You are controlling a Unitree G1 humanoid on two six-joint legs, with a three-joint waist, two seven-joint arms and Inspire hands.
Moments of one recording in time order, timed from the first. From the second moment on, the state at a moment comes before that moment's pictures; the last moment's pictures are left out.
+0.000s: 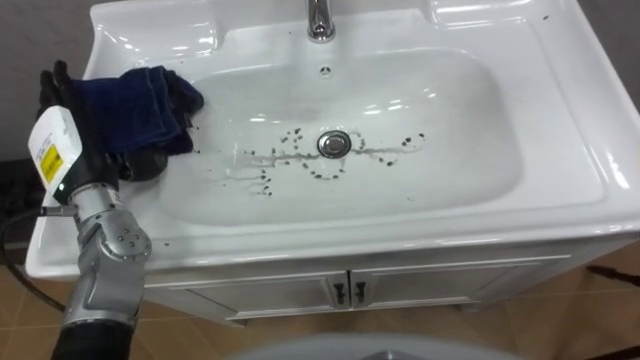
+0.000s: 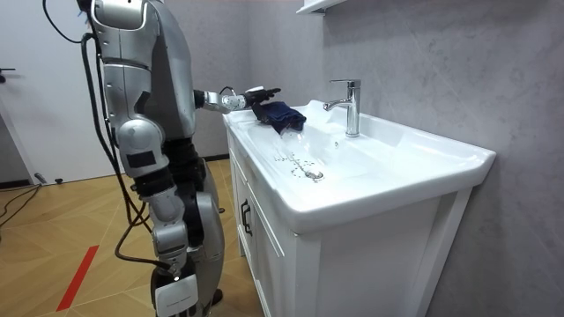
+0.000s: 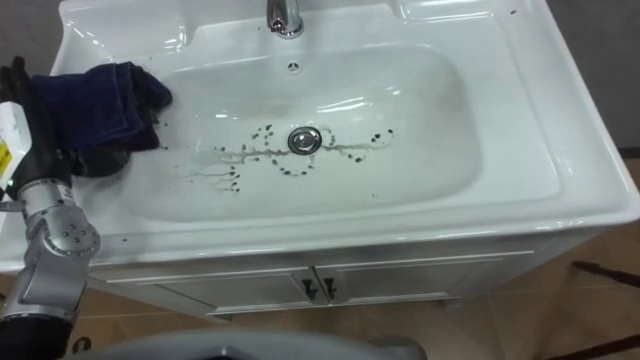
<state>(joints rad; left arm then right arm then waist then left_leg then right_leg) 0.10 0.31 0.08 0.24 0.52 0.12 0.50 0.17 -0.31 0.07 1.24 -0.20 0.23 0.31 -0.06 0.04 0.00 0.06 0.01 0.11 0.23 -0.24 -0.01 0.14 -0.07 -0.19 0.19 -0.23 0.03</state>
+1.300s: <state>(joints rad) 0.00 0.31 0.07 0.40 0.56 0.12 0.38 0.16 -0.31 0.06 1.21 -0.27 0.23 0.31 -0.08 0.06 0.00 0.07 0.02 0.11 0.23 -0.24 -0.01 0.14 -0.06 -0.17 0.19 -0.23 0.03</state>
